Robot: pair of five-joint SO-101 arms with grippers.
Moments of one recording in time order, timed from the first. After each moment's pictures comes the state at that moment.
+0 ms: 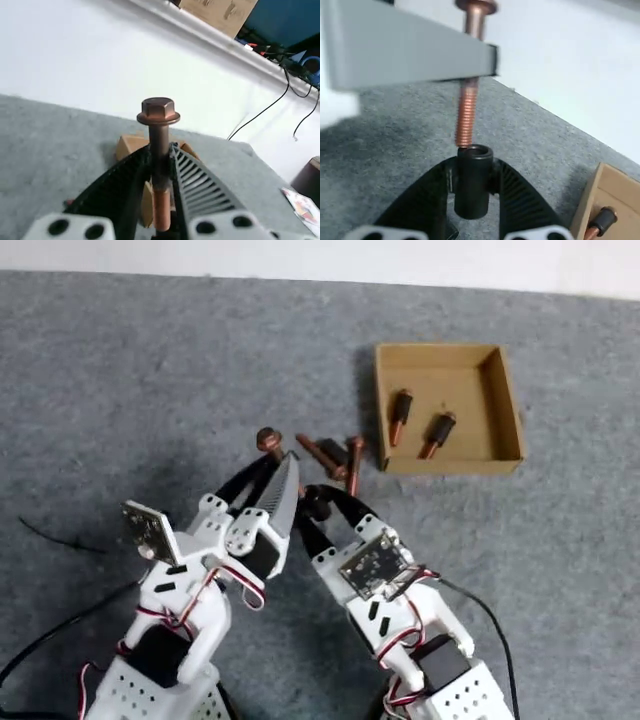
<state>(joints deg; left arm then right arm) 23.5 -103.3 92.2 13.0 30.6 -36.0 -102.4 95.9 19.8 19.2</state>
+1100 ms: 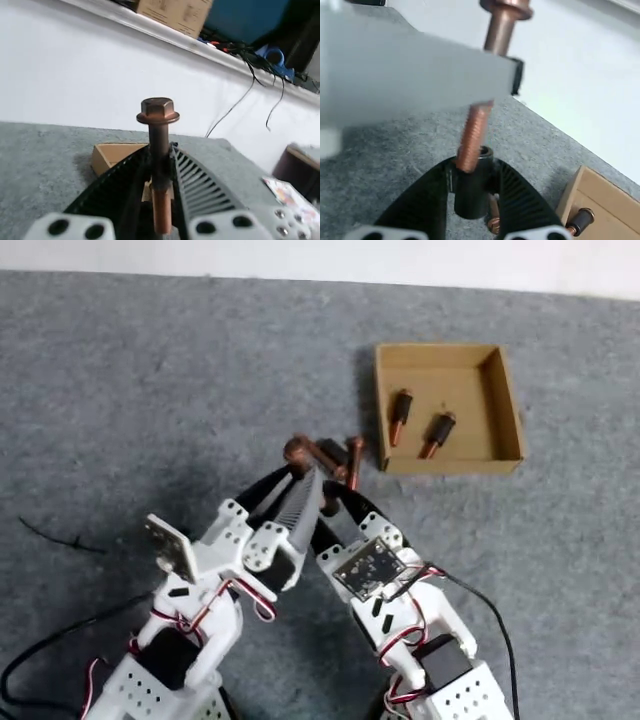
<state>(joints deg) 26.5 -103.5 95.3 7.3 27.8 -33.8 -102.6 95.9 19.8 23.6</state>
